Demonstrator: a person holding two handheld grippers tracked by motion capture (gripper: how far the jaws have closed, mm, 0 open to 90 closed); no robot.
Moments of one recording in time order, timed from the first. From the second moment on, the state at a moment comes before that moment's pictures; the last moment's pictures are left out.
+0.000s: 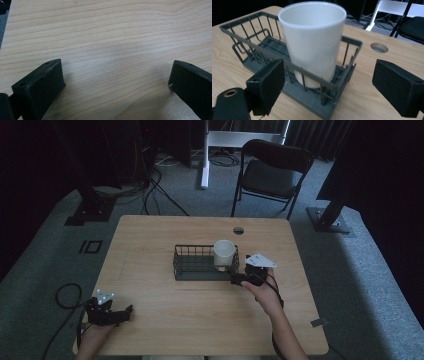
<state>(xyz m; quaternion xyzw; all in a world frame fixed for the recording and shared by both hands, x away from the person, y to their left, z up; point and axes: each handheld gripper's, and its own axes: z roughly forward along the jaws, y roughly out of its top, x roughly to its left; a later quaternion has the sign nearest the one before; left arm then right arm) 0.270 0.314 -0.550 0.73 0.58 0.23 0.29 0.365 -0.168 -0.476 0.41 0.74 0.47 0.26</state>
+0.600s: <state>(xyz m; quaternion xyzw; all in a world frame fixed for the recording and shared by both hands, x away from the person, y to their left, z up) 0.270 0.314 -0.550 0.73 0.58 0.23 0.29 0.354 -0.189 -0.506 0.43 0.74 0.46 0.25</state>
